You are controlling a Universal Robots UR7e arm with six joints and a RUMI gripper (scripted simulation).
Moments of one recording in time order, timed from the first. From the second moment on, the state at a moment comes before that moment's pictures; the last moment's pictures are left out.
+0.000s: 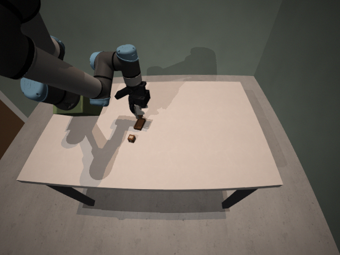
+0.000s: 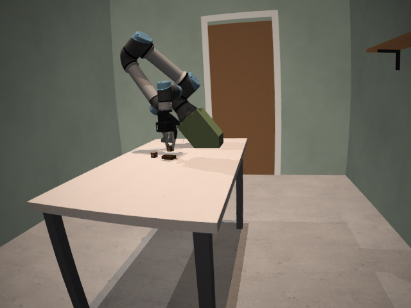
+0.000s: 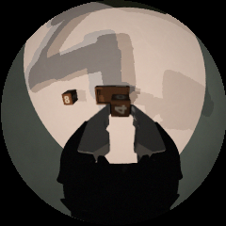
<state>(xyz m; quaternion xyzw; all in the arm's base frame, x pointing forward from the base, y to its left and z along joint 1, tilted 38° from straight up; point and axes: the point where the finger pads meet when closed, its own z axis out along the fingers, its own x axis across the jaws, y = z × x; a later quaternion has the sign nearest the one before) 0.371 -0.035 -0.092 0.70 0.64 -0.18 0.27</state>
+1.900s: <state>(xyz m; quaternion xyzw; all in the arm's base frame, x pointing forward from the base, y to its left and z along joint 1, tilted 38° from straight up) 0.373 -0.050 -0.111 0.70 0.64 -0.18 0.27</state>
